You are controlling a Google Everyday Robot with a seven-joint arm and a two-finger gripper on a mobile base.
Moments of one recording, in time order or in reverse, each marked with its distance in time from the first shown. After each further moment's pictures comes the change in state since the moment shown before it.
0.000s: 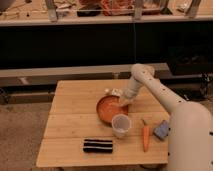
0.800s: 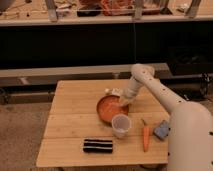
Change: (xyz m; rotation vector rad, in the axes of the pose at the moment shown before) arm 0.000 0.000 0.000 0.002 -0.001 0.051
